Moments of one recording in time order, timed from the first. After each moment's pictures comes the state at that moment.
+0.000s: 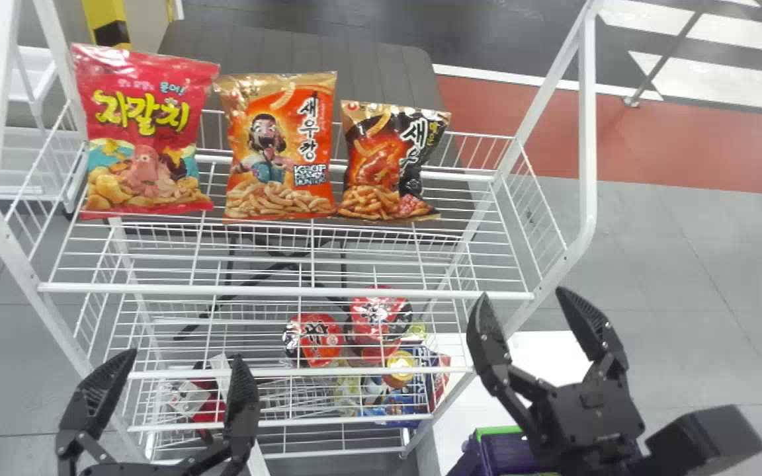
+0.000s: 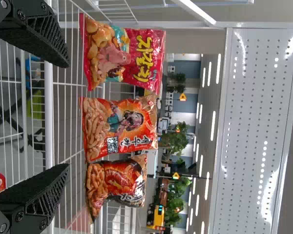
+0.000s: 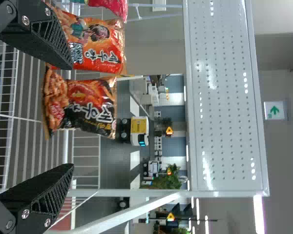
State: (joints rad) left arm 0.72 0.28 -0.45 -2.02 -0.04 -0.26 0.39; right arm 0.86 0.00 -0.10 -2.21 -0.13 -0.20 0.19
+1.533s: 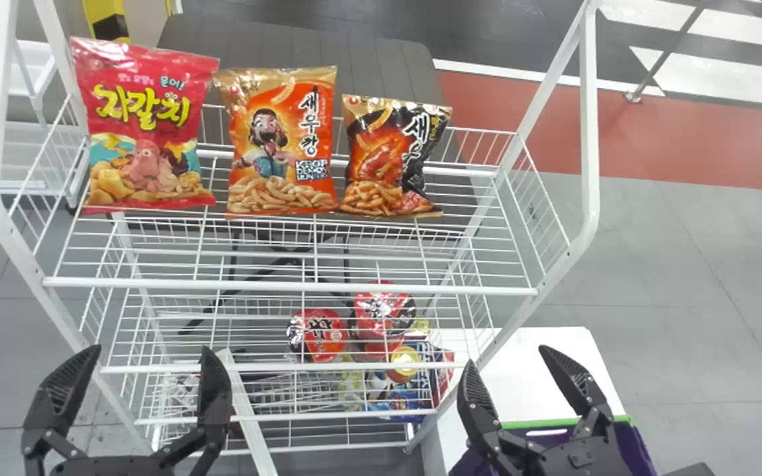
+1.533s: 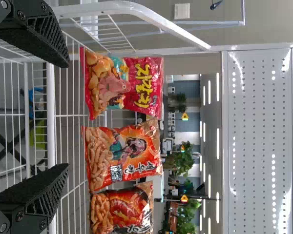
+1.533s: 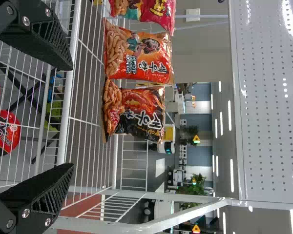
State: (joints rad) left arm 0.78 0.21 -0.37 -2.07 -0.12 -0.22 0.40; right arm 0.92 -0.12 -0.07 -2.07 -0.13 -0.31 0.17
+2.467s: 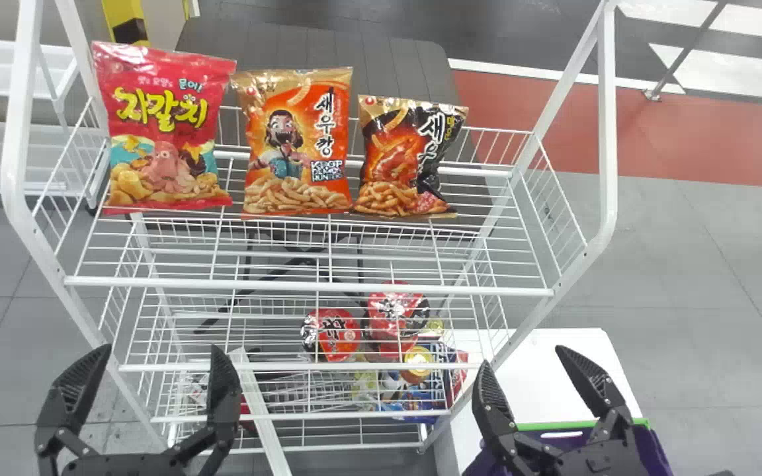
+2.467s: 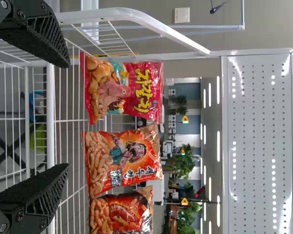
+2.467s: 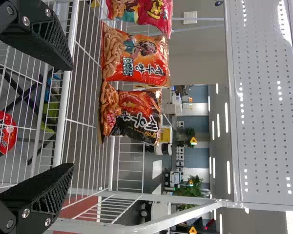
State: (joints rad) left arm 0.79 0.21 -0.36 -2.07 -0.12 -0.22 0.40; right arm 0.93 -0.13 -0.07 -2.08 -0.13 -0.33 0.17
